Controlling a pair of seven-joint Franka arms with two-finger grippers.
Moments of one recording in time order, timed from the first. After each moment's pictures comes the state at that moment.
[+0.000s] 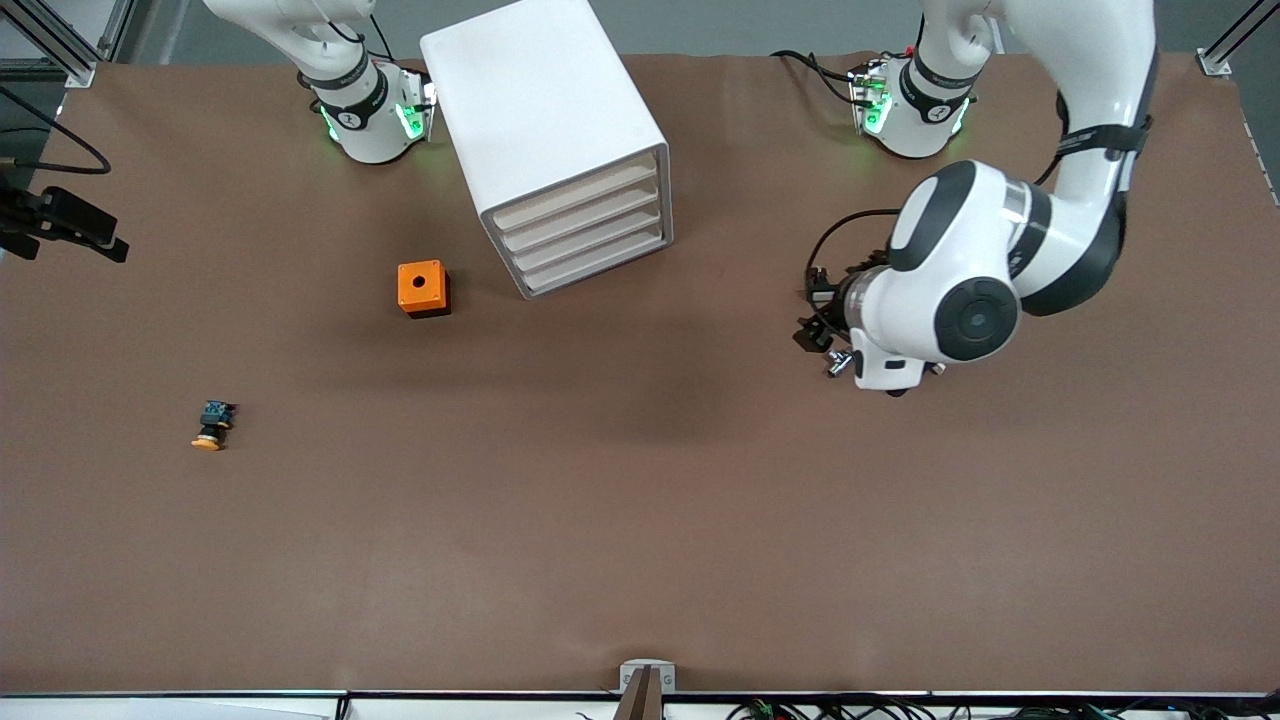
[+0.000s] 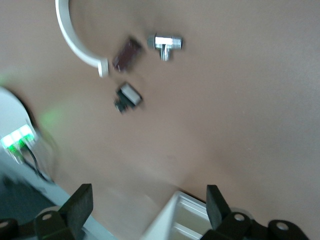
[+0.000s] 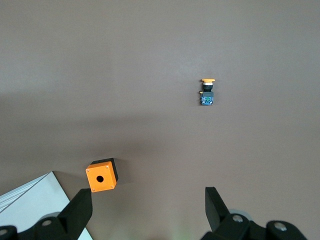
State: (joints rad) left arm -0.35 0.43 -0.10 -1.52 -0.28 1.53 -1.32; right arm 0.01 -0.01 -0.09 -1.55 0.00 1.50 -0.03
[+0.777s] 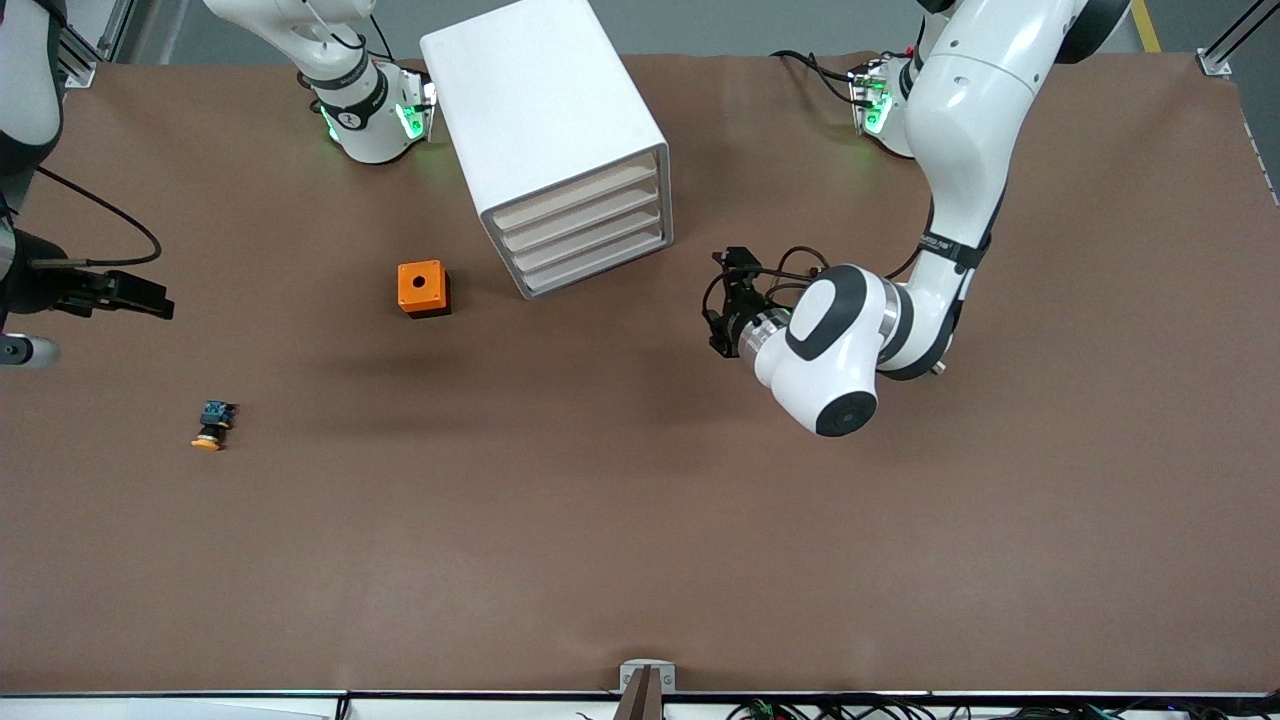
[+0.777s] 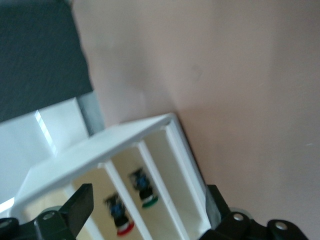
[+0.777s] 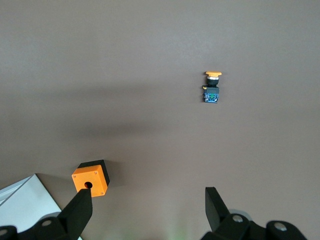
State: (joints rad) left arm -0.42 0.72 -0.10 -1.41 -0.71 1.47 -1.99; right arm 0.01 0.14 -0.09 -1.56 -0.01 1.54 -0.05
